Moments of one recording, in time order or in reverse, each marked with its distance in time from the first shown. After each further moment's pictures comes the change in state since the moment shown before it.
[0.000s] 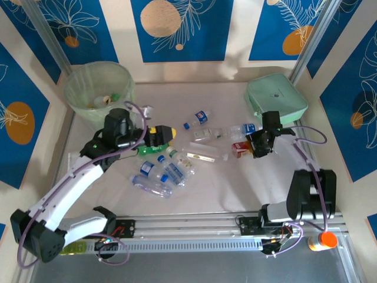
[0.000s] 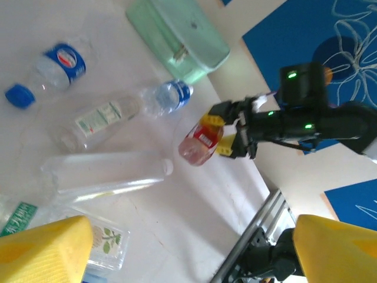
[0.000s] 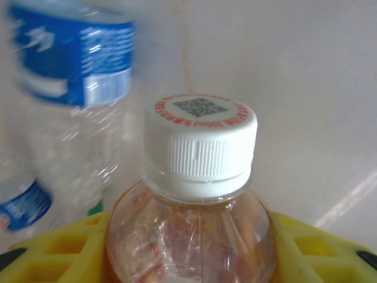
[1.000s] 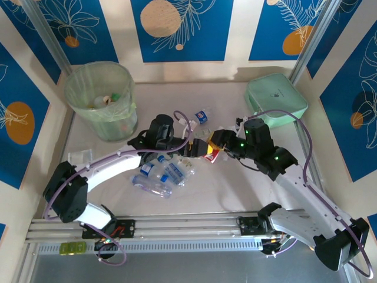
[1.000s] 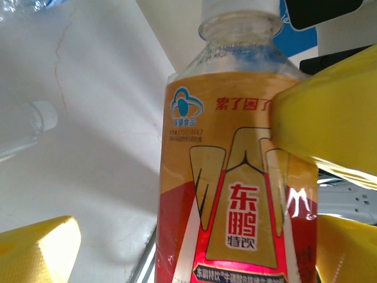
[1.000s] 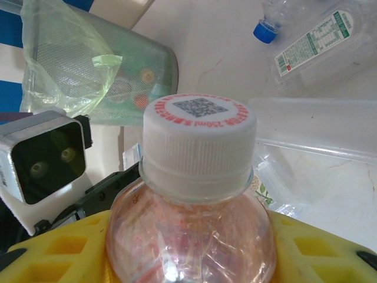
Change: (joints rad) left arm -0.230 0.367 -0.033 0.431 0.246 -0.176; right arm 0.510 -0.413 -0.016 0.172 -0.128 -0.222
